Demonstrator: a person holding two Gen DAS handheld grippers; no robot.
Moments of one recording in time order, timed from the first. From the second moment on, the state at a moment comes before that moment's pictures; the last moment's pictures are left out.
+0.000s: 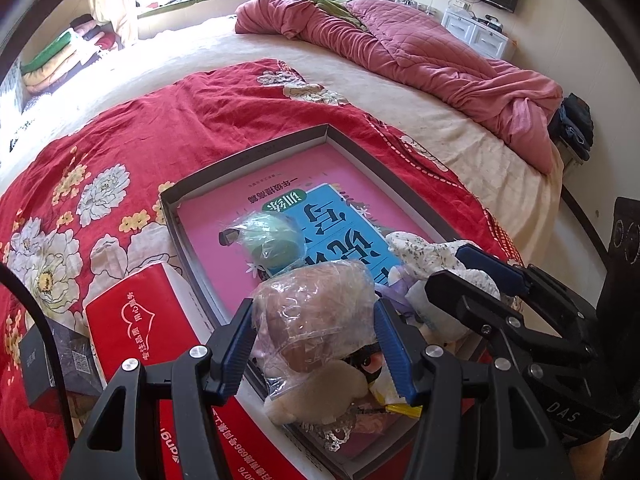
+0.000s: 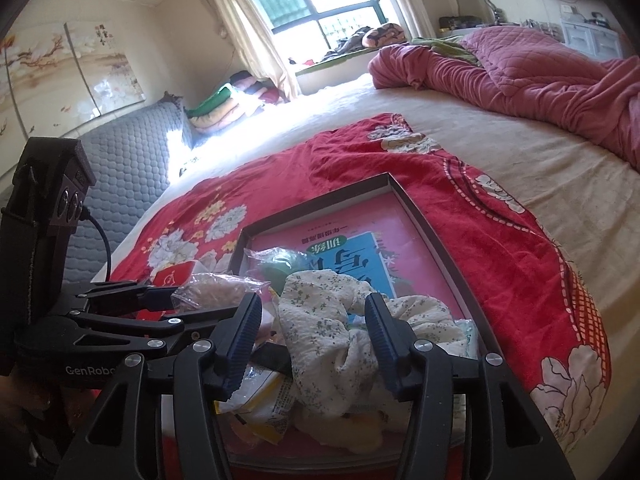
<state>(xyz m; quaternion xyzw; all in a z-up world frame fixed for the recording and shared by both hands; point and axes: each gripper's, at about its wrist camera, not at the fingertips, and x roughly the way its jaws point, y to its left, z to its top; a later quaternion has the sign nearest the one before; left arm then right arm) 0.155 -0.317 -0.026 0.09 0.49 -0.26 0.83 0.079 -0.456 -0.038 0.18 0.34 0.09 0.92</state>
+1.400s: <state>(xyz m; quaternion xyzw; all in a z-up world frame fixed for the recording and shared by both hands) 0.148 -0.319 -0.026 0.09 0.50 -0.27 0.82 0.056 -0.498 -0.021 0.28 0.28 0.03 0.92</state>
